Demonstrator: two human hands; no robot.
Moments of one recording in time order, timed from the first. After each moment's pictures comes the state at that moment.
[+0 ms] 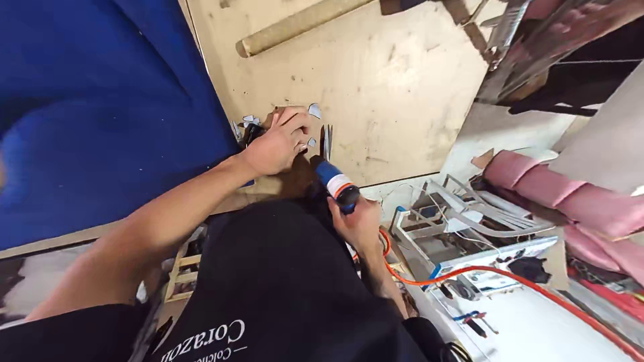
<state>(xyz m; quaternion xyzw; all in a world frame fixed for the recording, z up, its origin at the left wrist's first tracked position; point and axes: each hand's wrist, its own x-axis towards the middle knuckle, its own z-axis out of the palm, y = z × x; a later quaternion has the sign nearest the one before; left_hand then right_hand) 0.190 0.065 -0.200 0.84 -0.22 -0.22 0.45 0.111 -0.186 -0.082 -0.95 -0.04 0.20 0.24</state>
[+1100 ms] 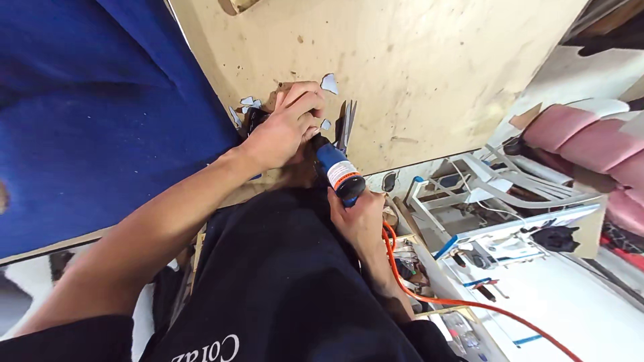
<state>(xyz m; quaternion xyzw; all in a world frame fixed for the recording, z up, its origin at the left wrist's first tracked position) 0.188 0.070 -0.210 0.82 -0.23 -0.19 0.49 0.107 -0.140 -0.086 -0.94 0.01 0.23 0.23</state>
